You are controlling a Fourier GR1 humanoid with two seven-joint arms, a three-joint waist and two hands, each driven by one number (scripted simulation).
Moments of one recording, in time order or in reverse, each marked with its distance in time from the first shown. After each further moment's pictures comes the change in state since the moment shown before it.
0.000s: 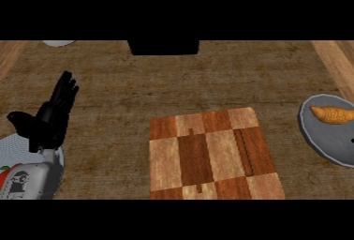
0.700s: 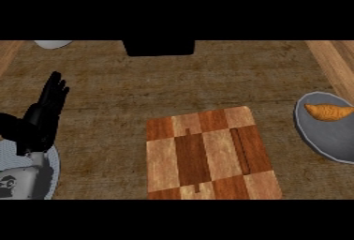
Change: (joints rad) left arm 0.022 0.025 0.032 -0.038 0.019 -0.014 0.026; right arm 0.549 0.196 -0.070 -0.687 -0.244 0.357 0.084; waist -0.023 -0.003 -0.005
